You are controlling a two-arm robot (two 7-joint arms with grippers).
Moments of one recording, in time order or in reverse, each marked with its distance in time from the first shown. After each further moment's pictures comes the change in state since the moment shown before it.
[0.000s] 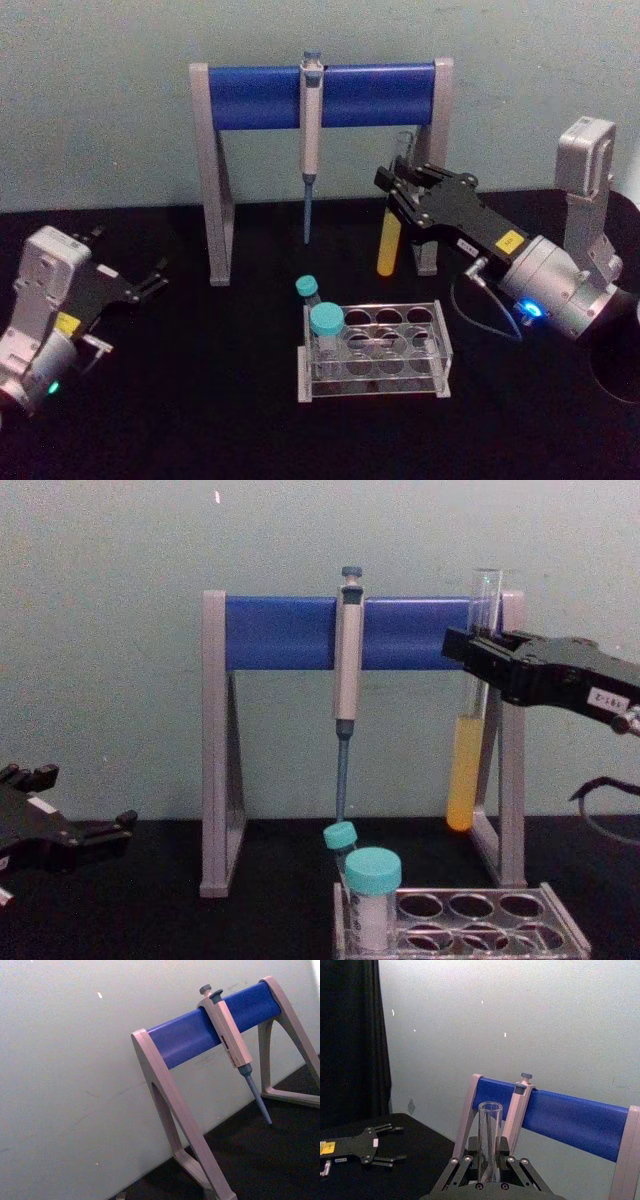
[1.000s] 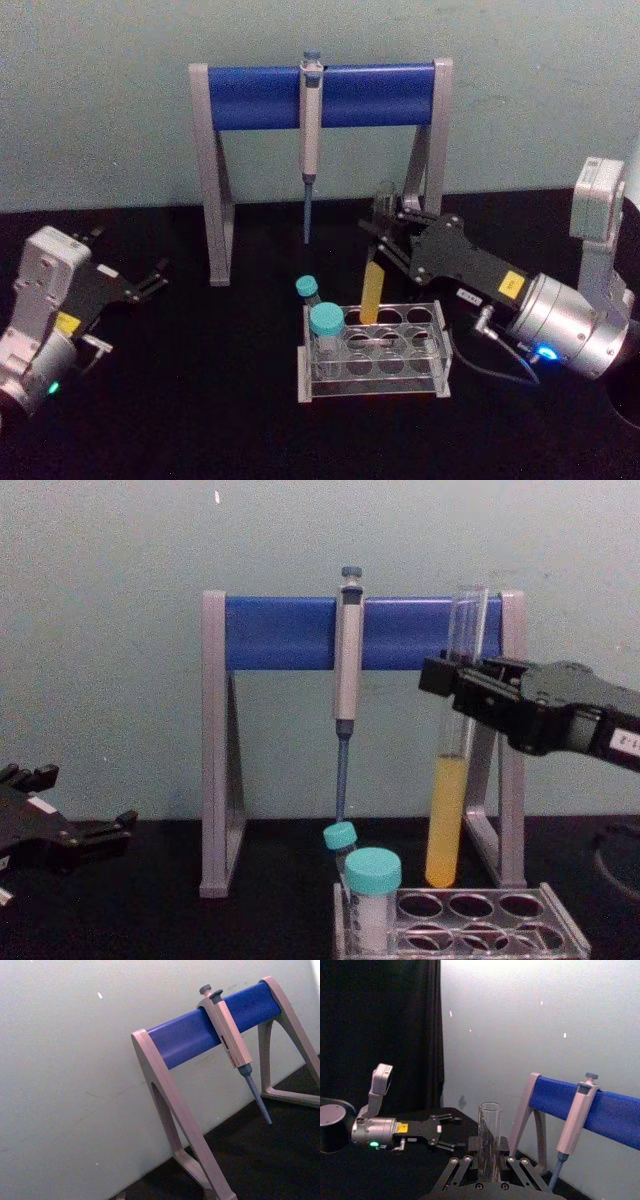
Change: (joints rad) left arm 0.000 0.000 0.000 0.000 0.000 0.000 0.000; right arm -0.055 0.089 -0.048 -0.065 0.087 -0.042 0.170
